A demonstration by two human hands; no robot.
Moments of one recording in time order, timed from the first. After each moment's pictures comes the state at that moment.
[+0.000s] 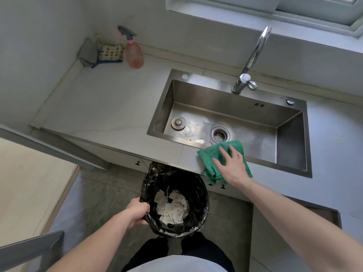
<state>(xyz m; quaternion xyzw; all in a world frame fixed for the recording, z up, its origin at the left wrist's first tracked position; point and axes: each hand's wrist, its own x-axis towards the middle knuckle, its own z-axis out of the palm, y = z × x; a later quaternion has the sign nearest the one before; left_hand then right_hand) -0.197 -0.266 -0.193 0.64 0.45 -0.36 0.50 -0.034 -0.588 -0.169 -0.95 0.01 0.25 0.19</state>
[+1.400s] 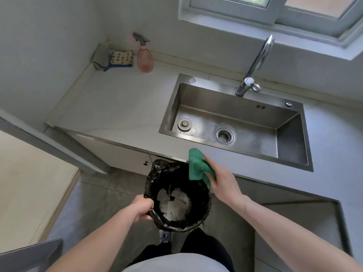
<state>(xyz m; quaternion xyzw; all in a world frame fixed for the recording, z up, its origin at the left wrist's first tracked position) -0.220 -0.219 -0.203 0.65 0.43 -0.35 0.52 -0.131 -0.506 -0.146 -0.93 -0.13 0.11 0.31</state>
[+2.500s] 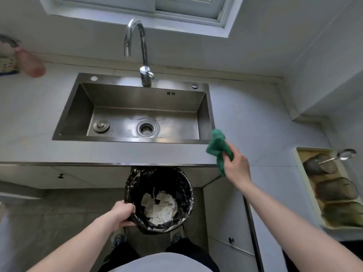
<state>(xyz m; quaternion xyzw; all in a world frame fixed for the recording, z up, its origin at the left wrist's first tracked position) -0.214 -0.502 -0.209 0.68 0.38 -0.39 0.50 -0.156 -0.886 -0.106 -0.92 0.17 -0.05 0.36</state>
